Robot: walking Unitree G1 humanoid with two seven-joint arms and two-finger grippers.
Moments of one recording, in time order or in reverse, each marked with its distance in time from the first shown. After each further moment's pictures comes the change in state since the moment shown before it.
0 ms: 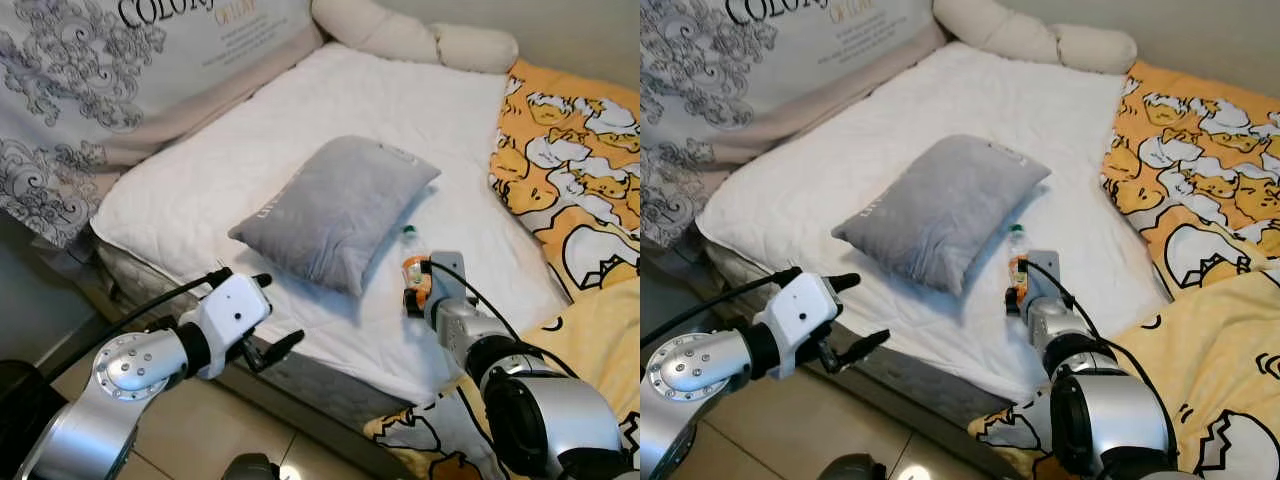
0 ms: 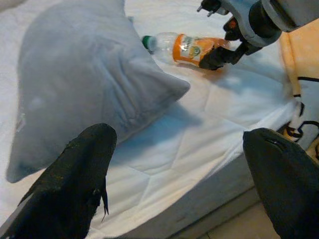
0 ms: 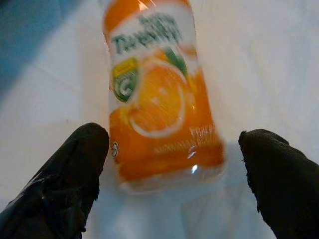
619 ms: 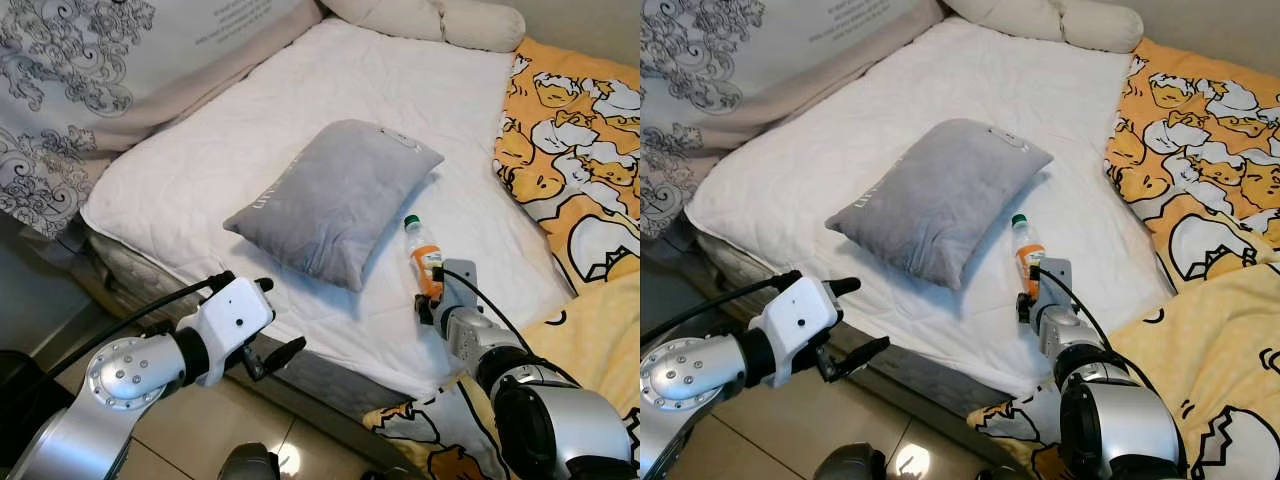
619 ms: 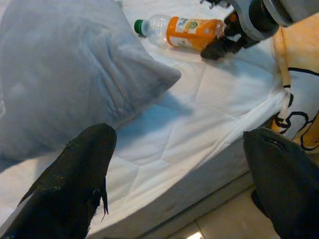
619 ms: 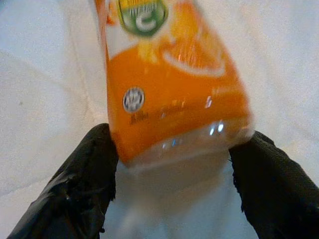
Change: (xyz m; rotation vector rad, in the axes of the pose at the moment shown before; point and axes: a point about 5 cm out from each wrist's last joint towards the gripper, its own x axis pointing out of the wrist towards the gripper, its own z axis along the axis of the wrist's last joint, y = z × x) left arm -0.010 -0.006 0.005 -0.002 0.030 -0.003; right arm 0.001 -0.015 -0.006 0.016 -0.034 -0.006
